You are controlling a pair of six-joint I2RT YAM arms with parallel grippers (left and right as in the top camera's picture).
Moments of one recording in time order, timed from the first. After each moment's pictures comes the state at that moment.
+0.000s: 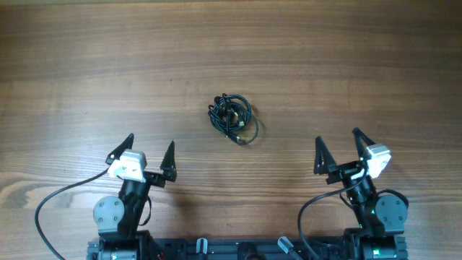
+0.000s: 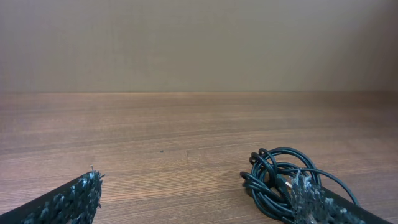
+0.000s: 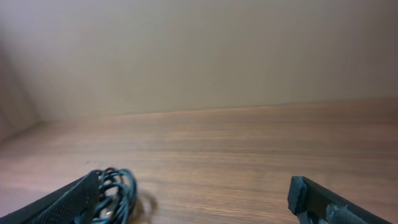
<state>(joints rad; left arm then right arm) 0.06 0.01 0.01 -0.05 0.28 -0.06 0.02 0.02 0.01 0.04 -0.27 0.20</state>
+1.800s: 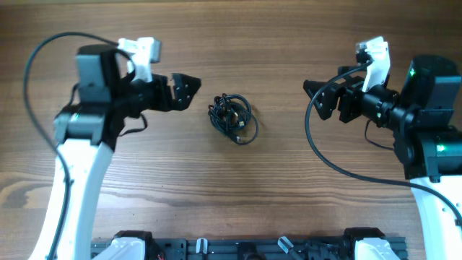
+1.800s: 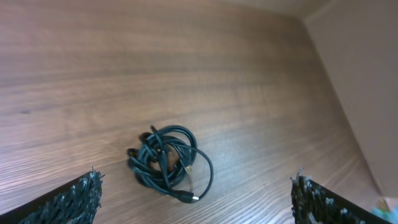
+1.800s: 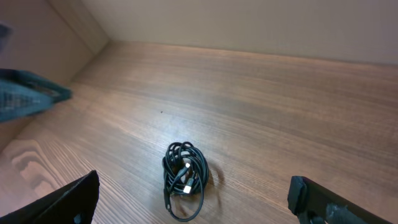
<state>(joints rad) -0.06 1.29 1.23 -0.71 0.58 -0.16 0.02 1.11 1.20 -0.68 -0.61 -0.01</state>
